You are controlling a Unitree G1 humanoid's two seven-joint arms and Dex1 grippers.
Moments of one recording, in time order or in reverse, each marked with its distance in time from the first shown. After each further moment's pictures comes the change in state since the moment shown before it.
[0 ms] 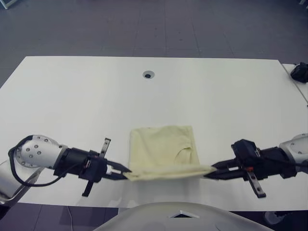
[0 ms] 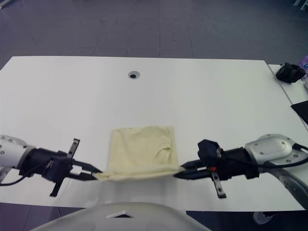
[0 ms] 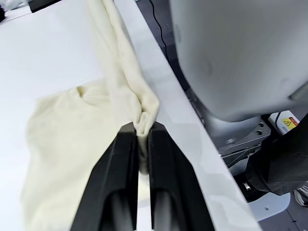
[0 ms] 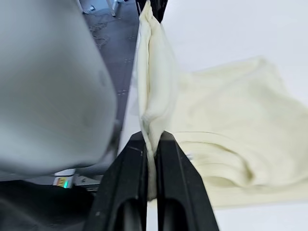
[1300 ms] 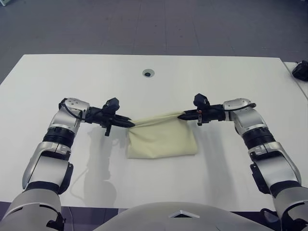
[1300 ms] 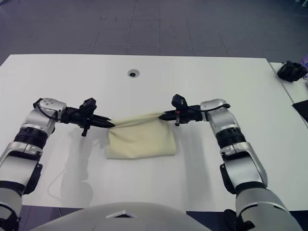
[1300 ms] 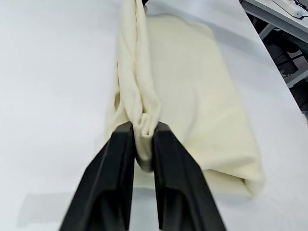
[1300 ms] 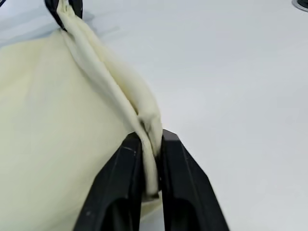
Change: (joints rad) left arm -0.703 -0.598 -0.150 1.270 0.377 0.134 -0.234; right arm -0.727 0.733 0.280 1.357 -0.638 -0.389 0.040
